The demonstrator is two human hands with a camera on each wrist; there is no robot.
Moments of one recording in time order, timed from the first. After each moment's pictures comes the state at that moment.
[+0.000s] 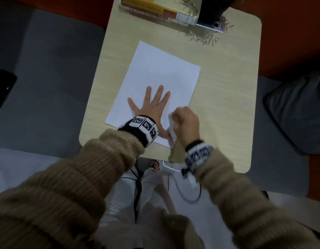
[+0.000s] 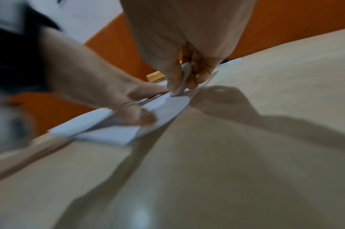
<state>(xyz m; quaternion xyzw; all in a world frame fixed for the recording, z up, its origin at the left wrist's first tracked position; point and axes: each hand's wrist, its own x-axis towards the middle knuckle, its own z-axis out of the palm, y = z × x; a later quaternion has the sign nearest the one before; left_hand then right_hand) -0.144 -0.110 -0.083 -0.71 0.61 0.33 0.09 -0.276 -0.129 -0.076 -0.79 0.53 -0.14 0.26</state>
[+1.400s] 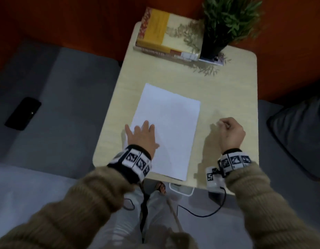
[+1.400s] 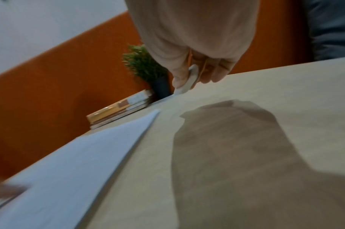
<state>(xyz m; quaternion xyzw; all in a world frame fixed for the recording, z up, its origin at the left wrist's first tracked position) -0.120 -0.076 -0.039 -0.78 0.55 0.26 0.18 -0.346 -0.203 -0.063 -0.64 0.66 -0.31 0.25</state>
